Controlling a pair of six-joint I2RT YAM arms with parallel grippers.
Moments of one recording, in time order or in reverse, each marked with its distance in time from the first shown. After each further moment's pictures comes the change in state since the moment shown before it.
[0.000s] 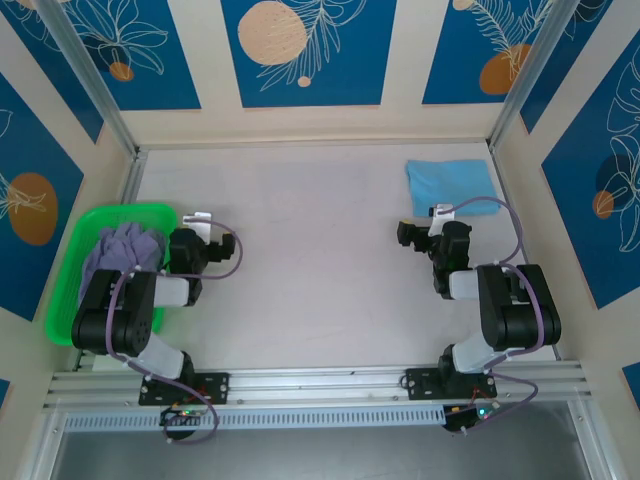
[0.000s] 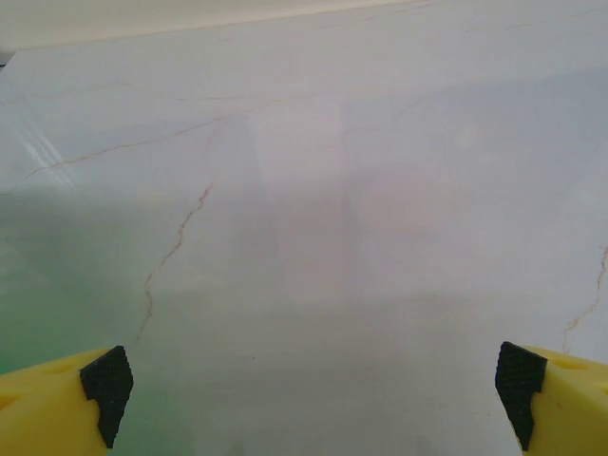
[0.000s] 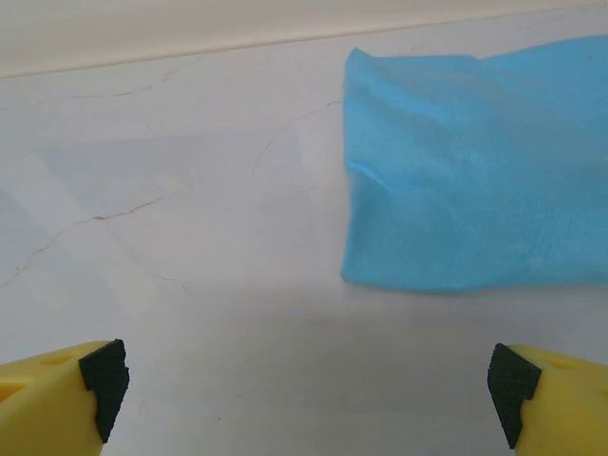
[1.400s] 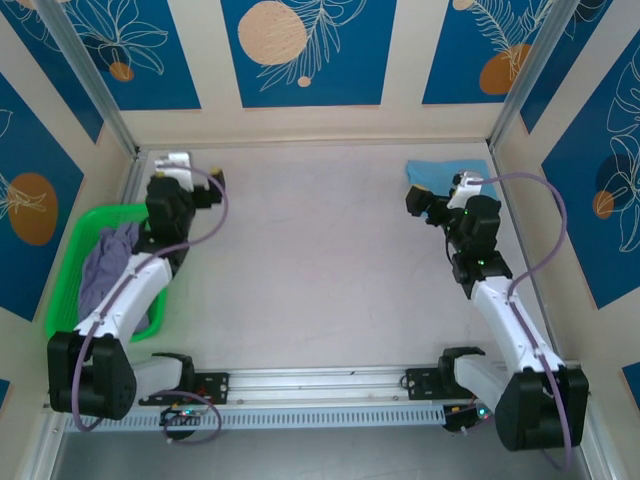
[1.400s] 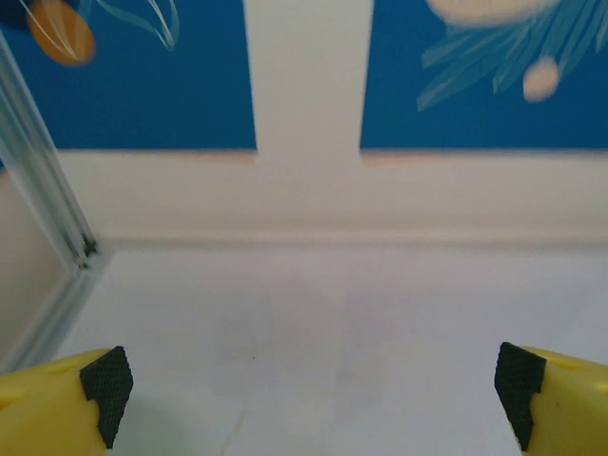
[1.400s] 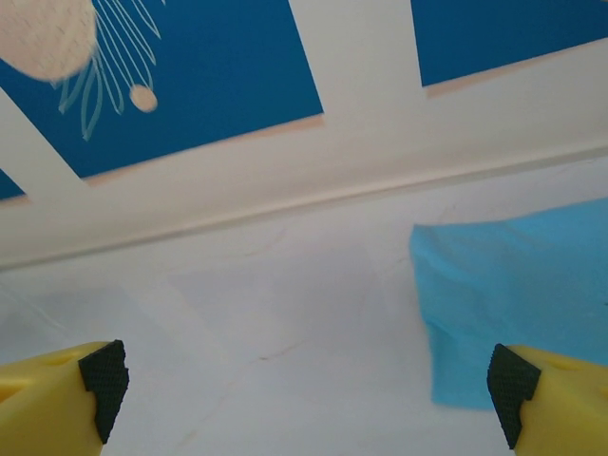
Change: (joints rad) left arm -0.063 -0.338 0.526 -0.623 -0.143 -0.138; right arm 0.031 -0.552 0.307 -0.683 -0.029 0.218
